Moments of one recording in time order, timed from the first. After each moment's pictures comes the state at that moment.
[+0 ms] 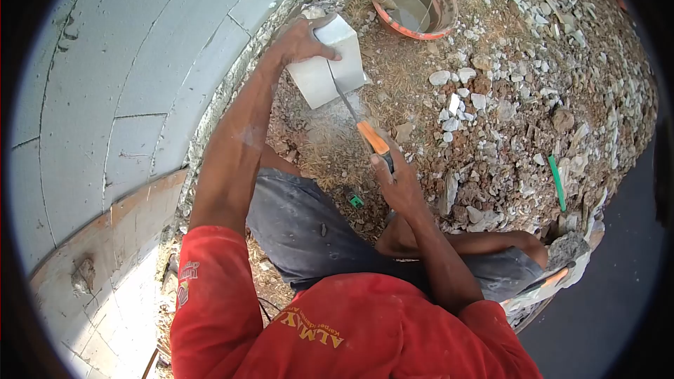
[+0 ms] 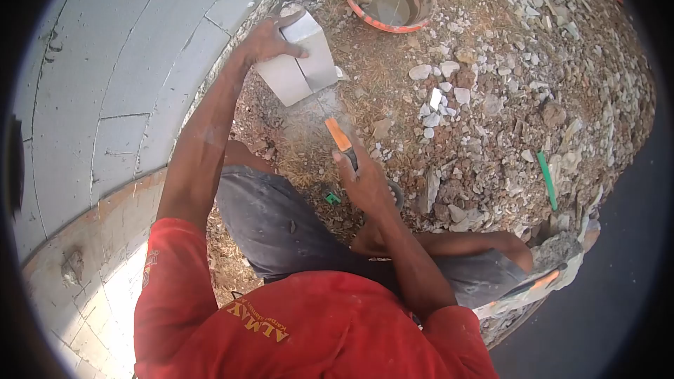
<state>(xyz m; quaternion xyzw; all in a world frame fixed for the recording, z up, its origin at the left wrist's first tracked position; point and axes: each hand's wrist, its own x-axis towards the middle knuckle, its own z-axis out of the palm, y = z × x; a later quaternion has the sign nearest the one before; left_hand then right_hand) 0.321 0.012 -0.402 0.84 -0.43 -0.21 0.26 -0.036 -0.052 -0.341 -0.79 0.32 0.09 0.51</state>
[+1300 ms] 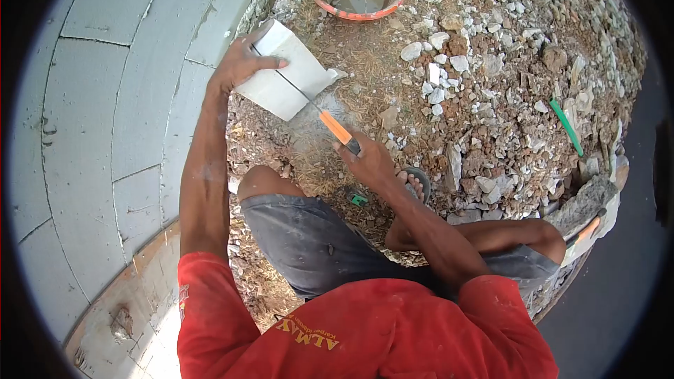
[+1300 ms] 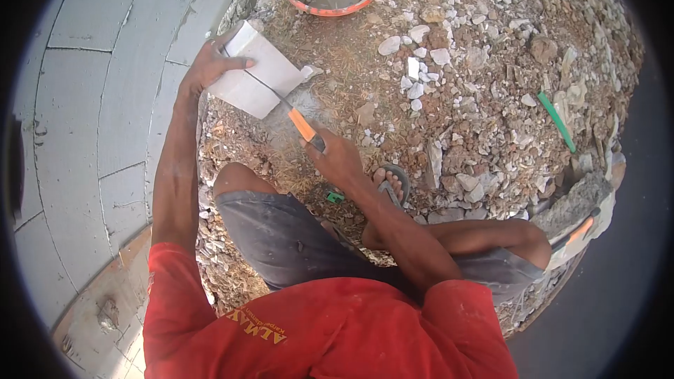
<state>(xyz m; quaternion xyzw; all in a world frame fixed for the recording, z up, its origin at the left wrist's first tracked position) 0.334 0.006 -0.385 0.80 -0.48 -0.23 0.28 -0.018 -0.047 -0.411 -0.81 0.35 0.00 0.47</state>
